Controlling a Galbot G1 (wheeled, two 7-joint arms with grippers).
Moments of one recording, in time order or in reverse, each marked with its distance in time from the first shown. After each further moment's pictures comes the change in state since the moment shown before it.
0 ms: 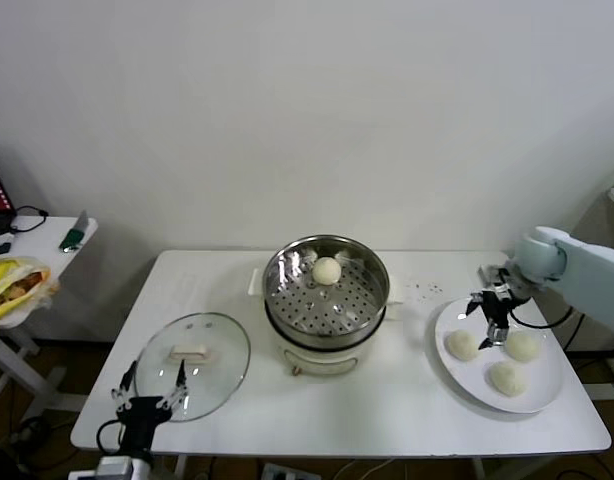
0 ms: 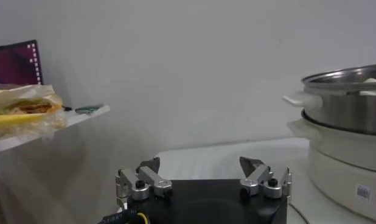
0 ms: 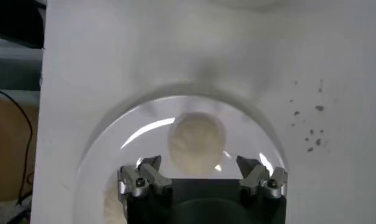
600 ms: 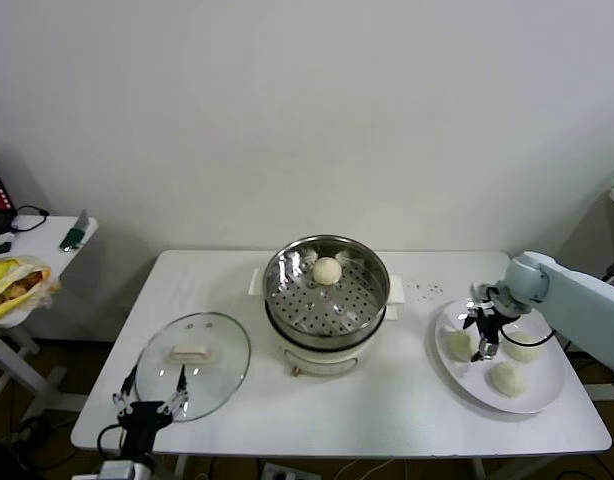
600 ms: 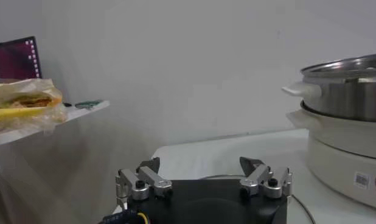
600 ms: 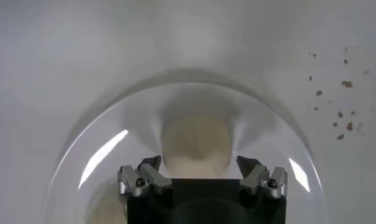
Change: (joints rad) left arm 0.007 -0.003 0.001 0.017 0.016 -0.013 0.000; right arm -0.210 0.079 0.210 -0.136 -0.084 -0.022 0.023
